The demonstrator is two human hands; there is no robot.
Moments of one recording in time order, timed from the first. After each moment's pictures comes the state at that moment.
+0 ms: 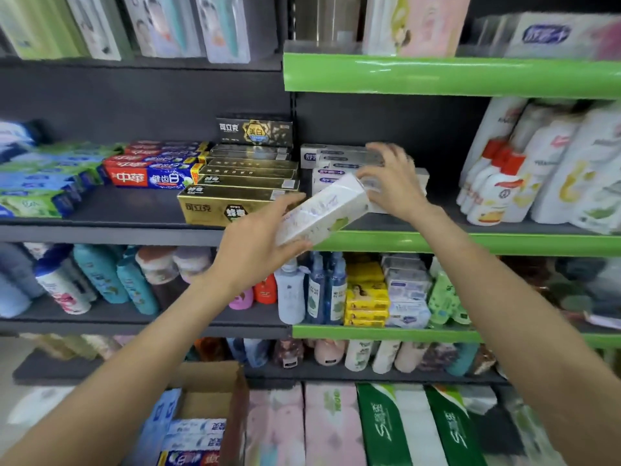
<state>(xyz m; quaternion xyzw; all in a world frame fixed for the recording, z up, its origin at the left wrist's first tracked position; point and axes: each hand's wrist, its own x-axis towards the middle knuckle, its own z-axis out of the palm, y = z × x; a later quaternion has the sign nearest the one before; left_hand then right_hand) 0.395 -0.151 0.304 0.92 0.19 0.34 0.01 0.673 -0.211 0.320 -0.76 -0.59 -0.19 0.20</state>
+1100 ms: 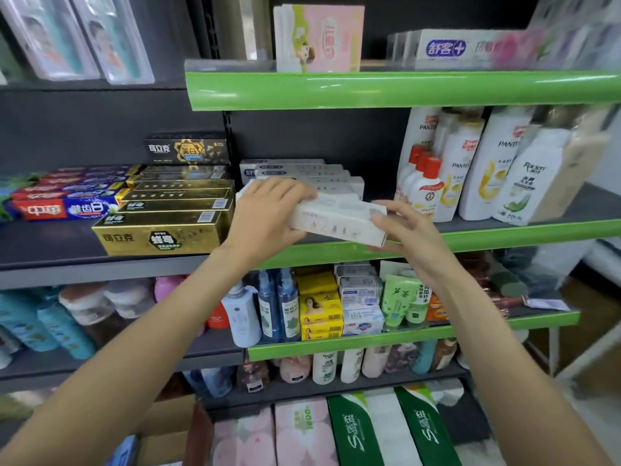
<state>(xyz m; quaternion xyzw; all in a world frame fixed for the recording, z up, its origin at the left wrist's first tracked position) 0.520 -0.160 0.324 0.91 0.03 0.40 -0.11 0.663 -0.357 0.314 -0.61 -0.38 0.23 0.66</state>
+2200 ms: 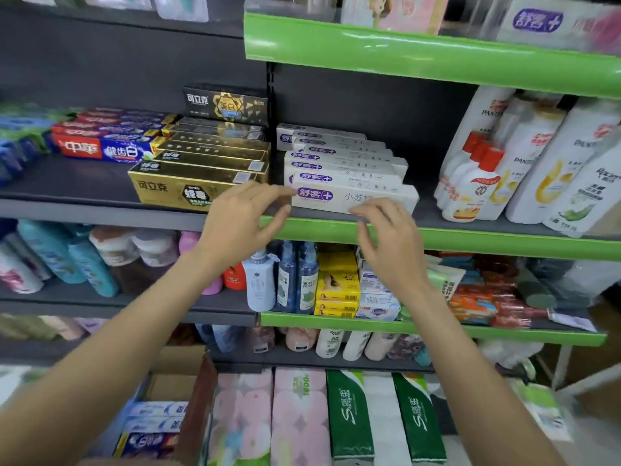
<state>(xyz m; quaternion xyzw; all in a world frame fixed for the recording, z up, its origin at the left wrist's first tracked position) 0.447 -0.144 0.291 0.90 0.12 0.43 -0.03 0.630 -0.301 0.271 -0.68 -0.58 -0.28 0.35</state>
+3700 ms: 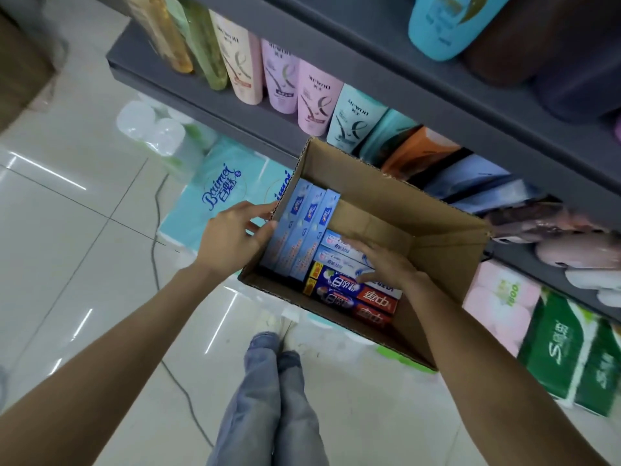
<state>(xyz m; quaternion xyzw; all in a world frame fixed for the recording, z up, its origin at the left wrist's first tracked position) 0.012 0.033 -0.156 0.71 0.59 0.11 0.37 0.306 -0.047 -0.272 -0.61 -0.66 0.41 -0.14</state>
